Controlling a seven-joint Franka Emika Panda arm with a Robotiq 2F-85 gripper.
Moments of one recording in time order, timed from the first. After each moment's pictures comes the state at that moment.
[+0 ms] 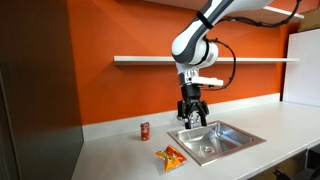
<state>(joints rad) 0.18 -0.14 0.15 -2.44 0.22 1.97 -0.09</state>
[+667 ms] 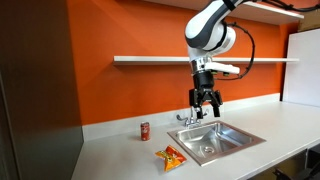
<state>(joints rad) 0.17 -0.35 0.11 -2.53 0.22 1.87 -0.05</state>
